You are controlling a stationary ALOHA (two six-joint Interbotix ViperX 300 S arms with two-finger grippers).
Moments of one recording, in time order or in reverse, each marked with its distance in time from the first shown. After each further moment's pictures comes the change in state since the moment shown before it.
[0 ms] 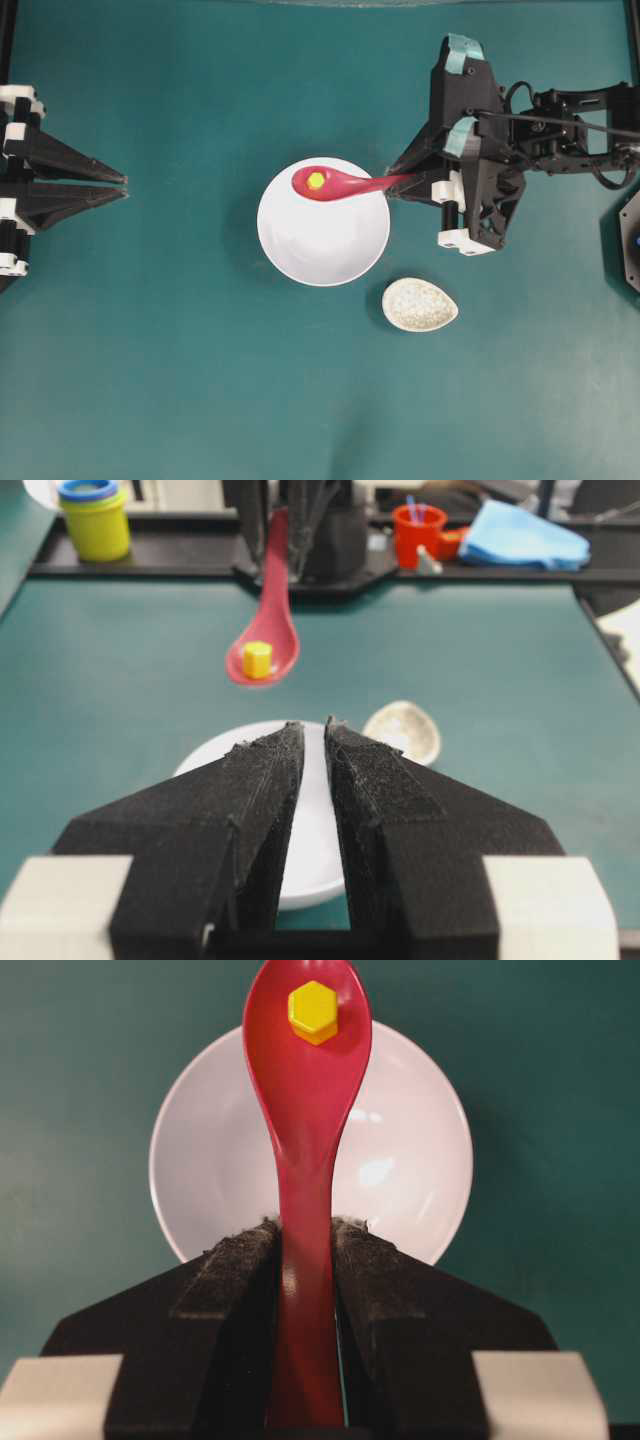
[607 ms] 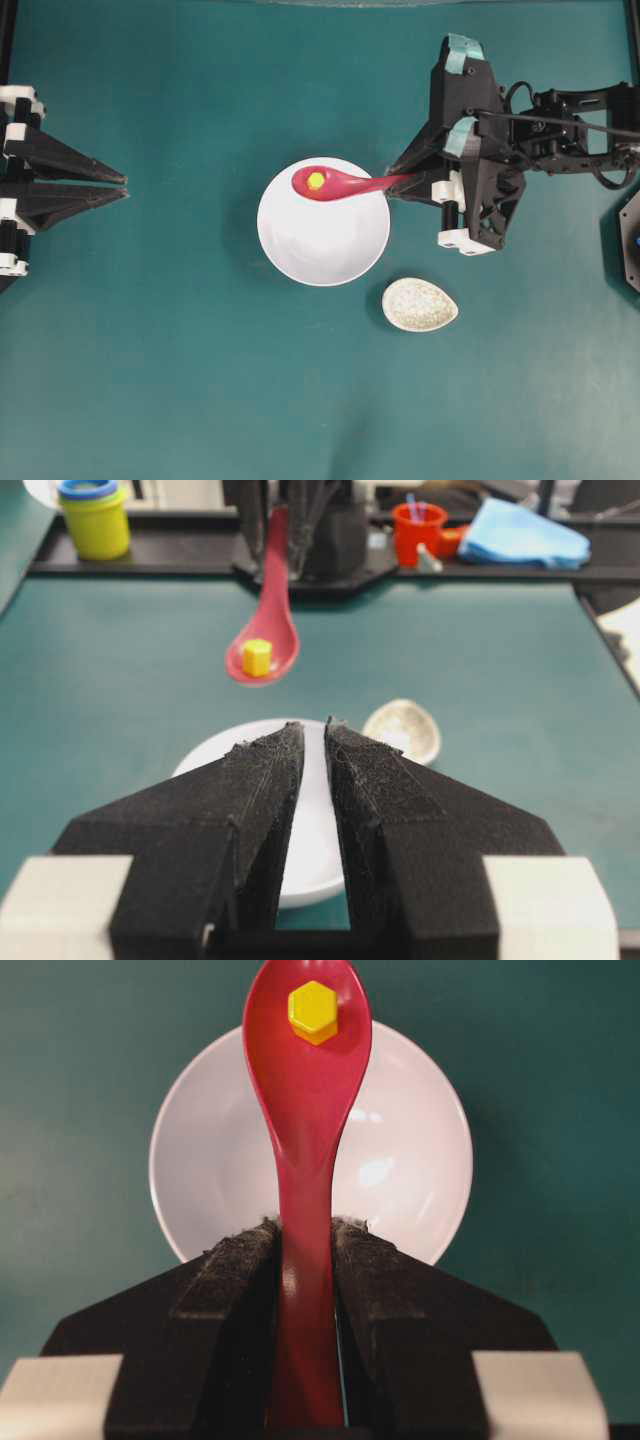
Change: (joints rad) left arm 0.000 0.002 0.000 0.002 0.000 -0.002; right arm 0.000 0.000 0.000 0.002 0.000 0.000
